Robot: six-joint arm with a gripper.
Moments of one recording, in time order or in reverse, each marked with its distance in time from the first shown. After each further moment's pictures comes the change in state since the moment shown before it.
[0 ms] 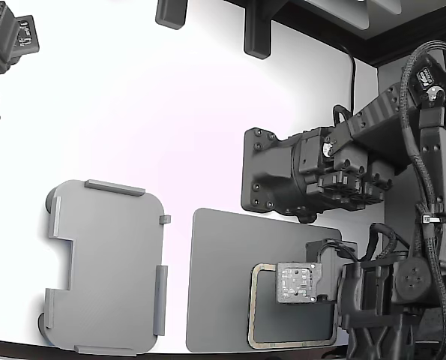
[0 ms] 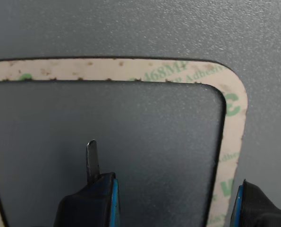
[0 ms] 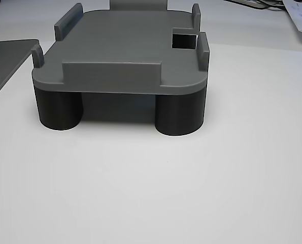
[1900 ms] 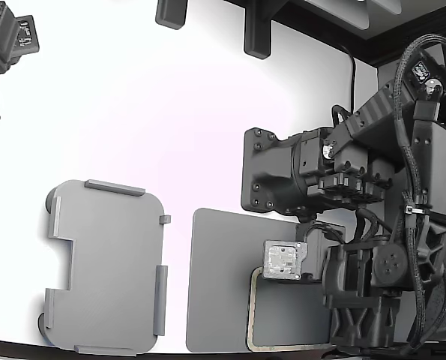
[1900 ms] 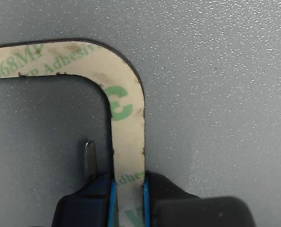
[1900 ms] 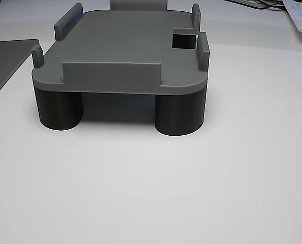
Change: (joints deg) arm 2.0 3.7 14.3 -7.6 -1.8 3.6
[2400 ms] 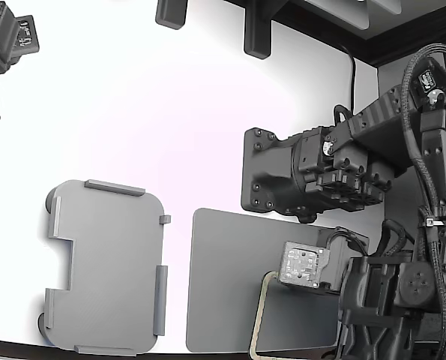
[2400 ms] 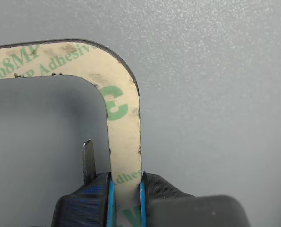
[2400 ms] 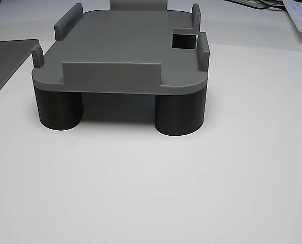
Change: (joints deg) arm -4.8 -6.2 -20.9 18.4 1.3 2.2
